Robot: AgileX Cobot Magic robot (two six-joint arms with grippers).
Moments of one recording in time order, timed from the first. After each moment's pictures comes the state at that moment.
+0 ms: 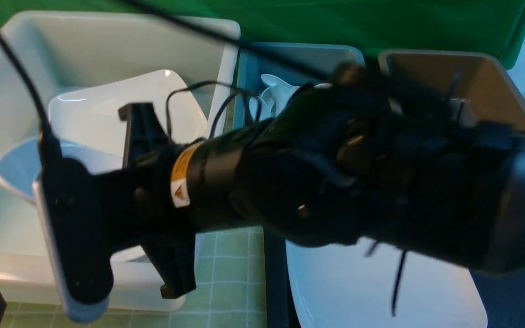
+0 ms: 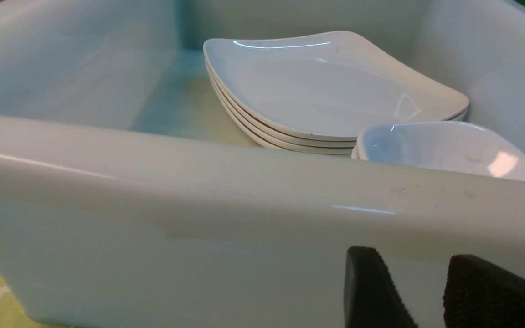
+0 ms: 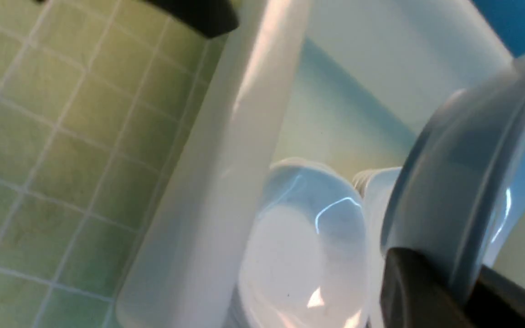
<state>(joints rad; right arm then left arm) 1.11 1.80 -1.52 0.03 0.44 -1.02 0.02 0.00 0.01 -0.06 0.23 -0.02</state>
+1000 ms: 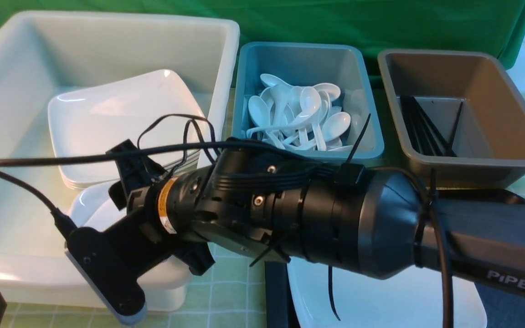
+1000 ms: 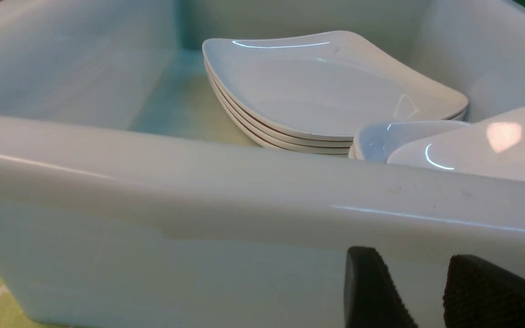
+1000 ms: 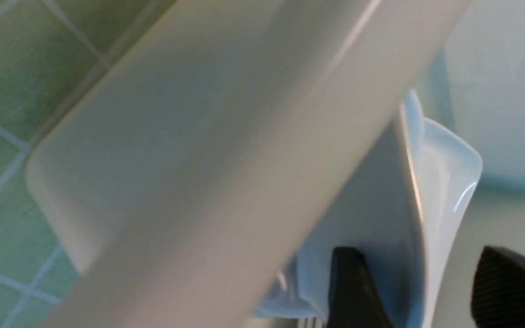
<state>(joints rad) 1.10 1.94 -1.56 -0.33 0.39 -1.04 0.02 0.00 0.01 -0.06 0.23 -0.02</state>
